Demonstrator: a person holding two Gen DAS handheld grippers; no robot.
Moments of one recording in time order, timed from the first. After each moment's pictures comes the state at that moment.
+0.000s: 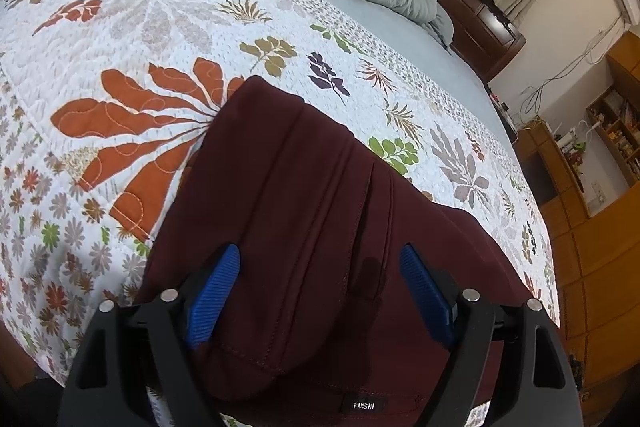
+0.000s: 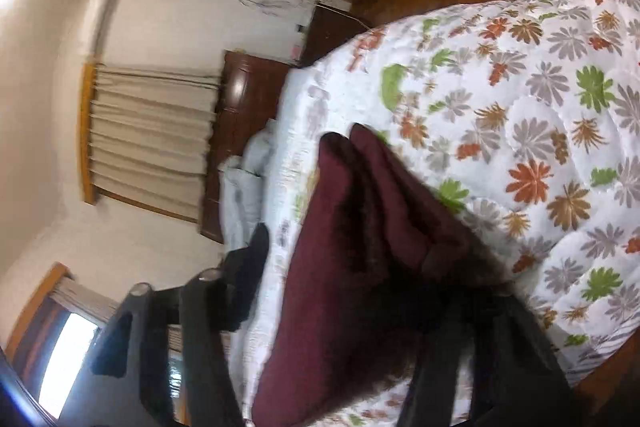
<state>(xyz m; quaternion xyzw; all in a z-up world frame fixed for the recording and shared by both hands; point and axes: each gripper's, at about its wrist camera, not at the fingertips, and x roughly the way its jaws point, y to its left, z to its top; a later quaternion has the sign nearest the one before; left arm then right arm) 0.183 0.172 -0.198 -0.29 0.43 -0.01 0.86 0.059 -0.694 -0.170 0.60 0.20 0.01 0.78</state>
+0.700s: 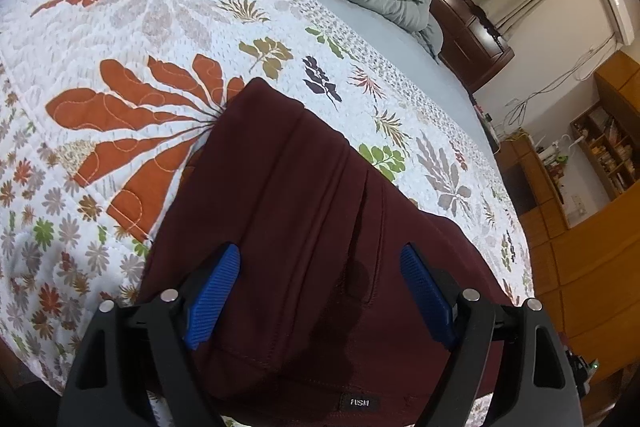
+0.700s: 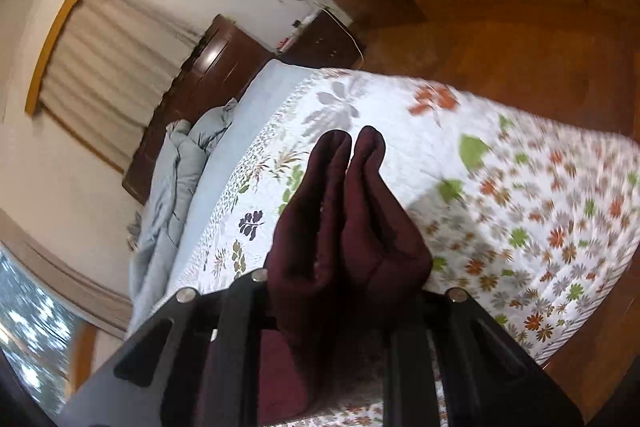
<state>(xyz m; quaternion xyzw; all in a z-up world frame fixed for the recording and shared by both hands) 0.176 0.184 -0.199 -0.33 0.41 -0.03 0.85 0.093 -0.630 -0.054 0.41 0.27 -0.07 0.87</state>
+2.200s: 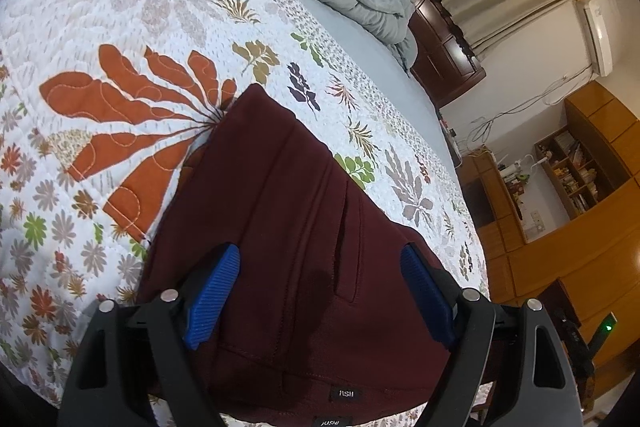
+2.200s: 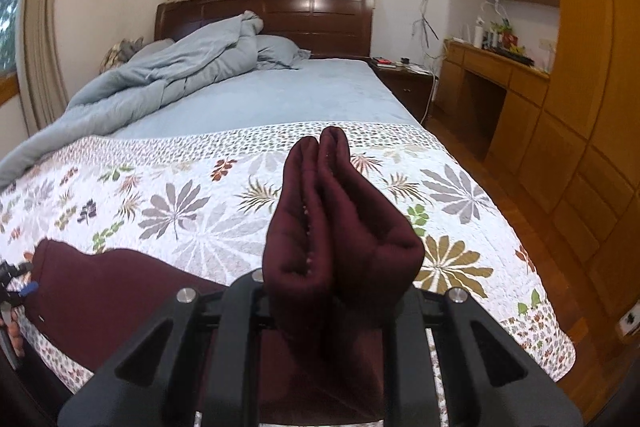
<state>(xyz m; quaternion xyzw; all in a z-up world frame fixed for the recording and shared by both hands) 0.168 0.209 -0.203 -0.40 0.38 -0.09 0.83 0.165 -0.343 0.032 -0.03 0.31 -0.05 0.95</state>
